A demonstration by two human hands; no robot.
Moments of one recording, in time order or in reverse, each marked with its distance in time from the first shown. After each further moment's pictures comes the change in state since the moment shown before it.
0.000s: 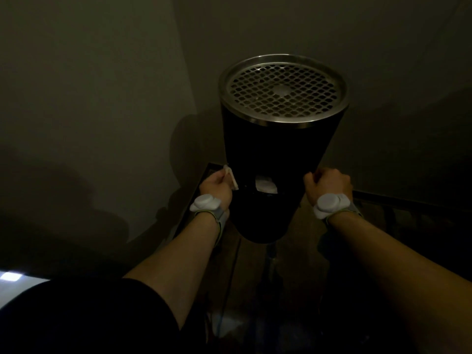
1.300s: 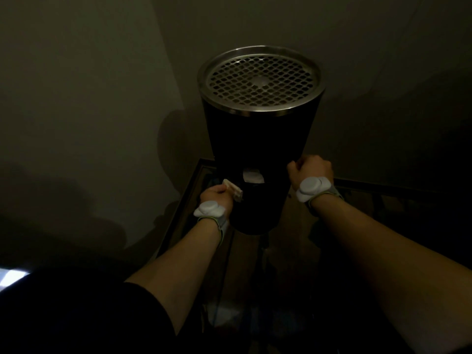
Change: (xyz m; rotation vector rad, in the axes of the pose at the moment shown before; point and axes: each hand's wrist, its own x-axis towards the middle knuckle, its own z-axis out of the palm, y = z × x) left_hand -0.028 -0.038 0.000 0.186 -0.078 -0.133; right_hand -0.002 -0.006 -0.014 0.089 -0.133 -0.030
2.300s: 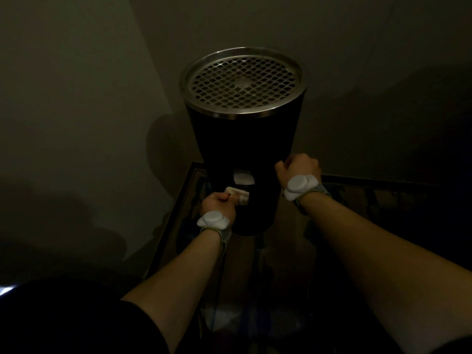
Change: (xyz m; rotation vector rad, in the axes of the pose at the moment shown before) left_hand -0.020 -0.008 0.016 0.244 -0.001 0.131; right_hand 0.017 0.017 0.018 0.071 0.042 0.033
